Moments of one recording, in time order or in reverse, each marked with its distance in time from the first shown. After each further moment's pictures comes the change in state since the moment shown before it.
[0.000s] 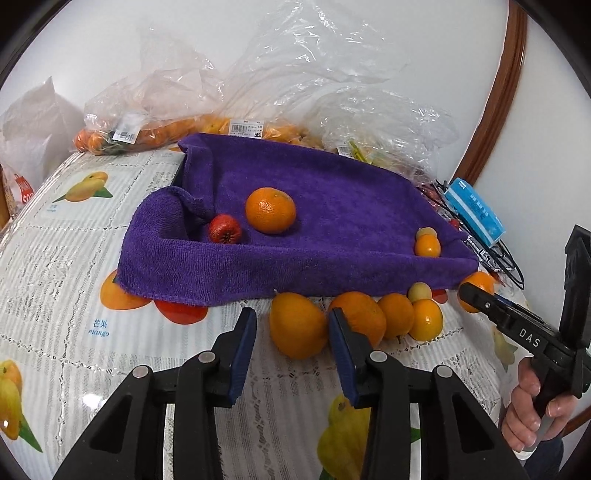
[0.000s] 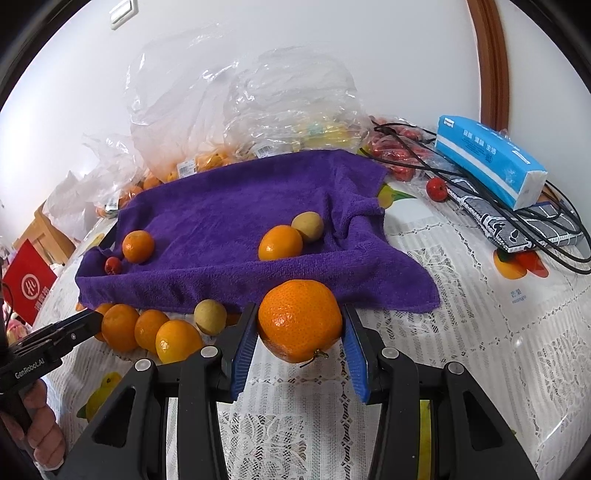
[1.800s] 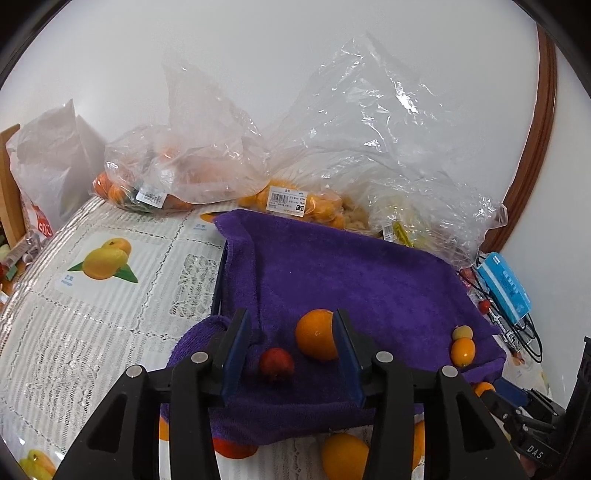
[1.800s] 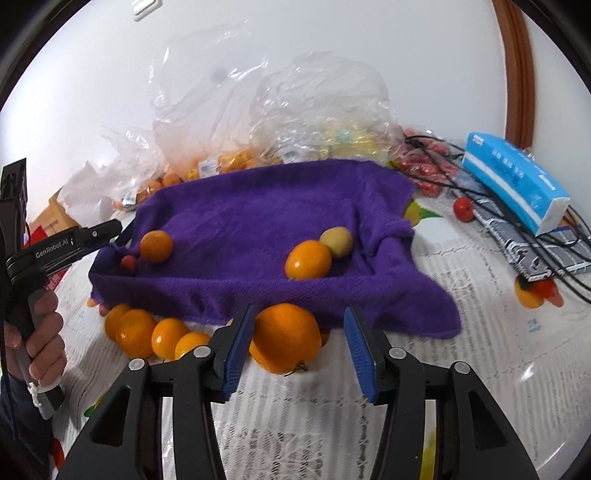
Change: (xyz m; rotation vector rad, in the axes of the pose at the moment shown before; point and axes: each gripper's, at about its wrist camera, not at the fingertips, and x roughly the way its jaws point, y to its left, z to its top) left arm 0.009 0.030 0.068 -0.088 -0.164 0.078; right arm 0.005 0.015 0.009 -0.067 0.004 0.062
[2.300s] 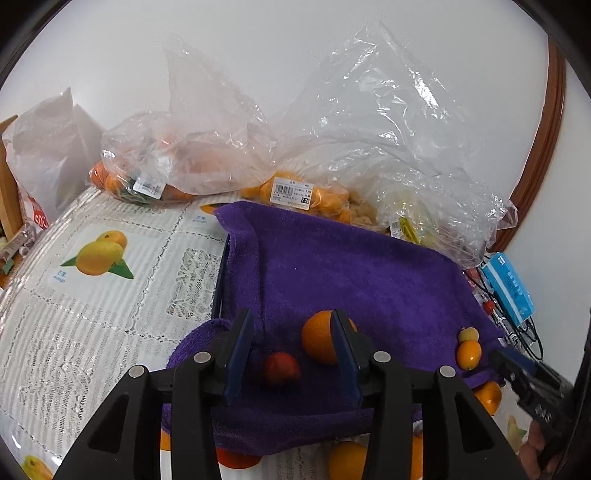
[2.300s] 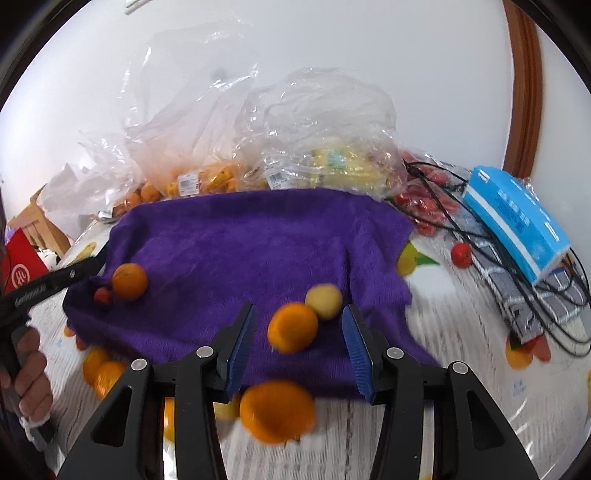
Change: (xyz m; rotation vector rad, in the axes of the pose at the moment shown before) left arm 0.013 0.006 0.003 -0.016 0.029 0.004; right arm 0.018 0.002 0.038 -0.033 -0.018 -0.082
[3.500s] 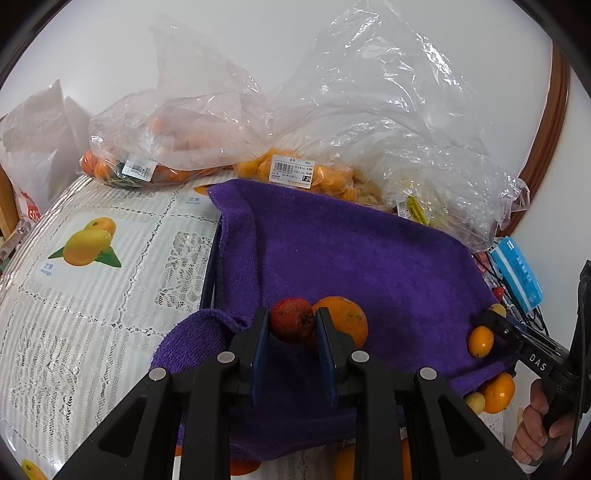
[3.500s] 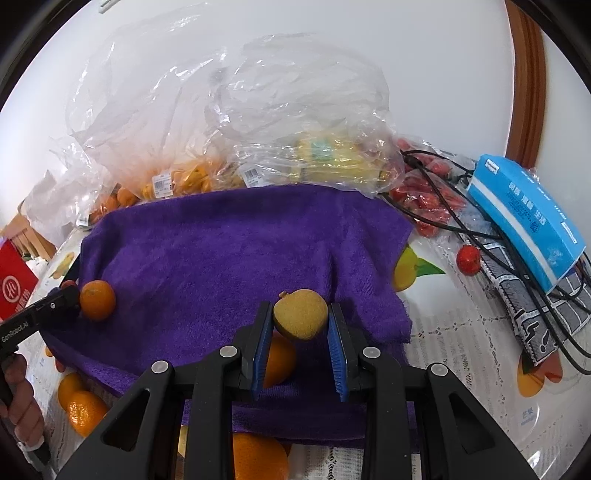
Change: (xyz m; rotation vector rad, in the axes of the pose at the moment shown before) left arm 0.022 -0.003 -0.003 0.013 0.073 0.003; right arm 0.042 -0.015 0.022 0.030 0.036 -0.014
